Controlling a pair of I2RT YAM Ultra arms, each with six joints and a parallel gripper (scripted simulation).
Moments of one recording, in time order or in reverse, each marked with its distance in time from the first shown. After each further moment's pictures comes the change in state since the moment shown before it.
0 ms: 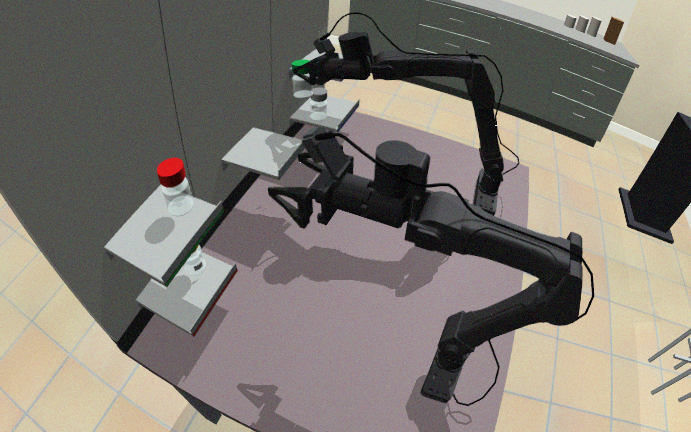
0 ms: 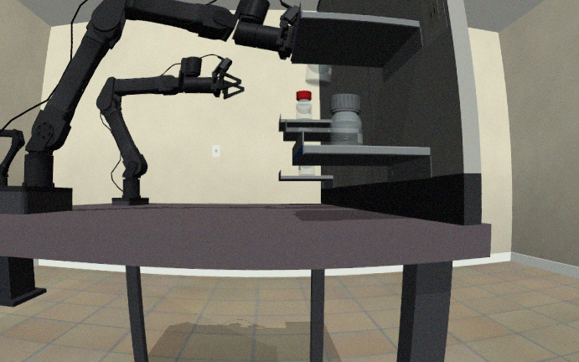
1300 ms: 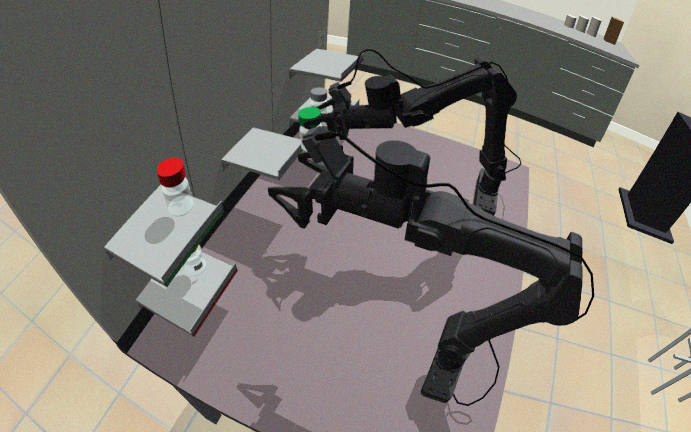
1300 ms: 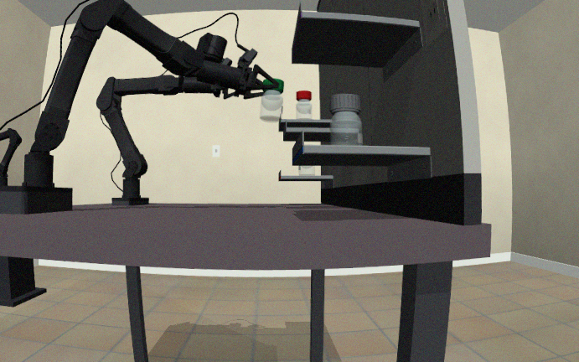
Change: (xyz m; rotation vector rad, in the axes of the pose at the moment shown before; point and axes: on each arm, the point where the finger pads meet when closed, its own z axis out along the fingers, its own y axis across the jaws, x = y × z) left arm 0.000 0.000 0.000 0.000 0.000 0.000; right arm 0.087 0.139 -0.107 -0.318 -0.033 -0.155
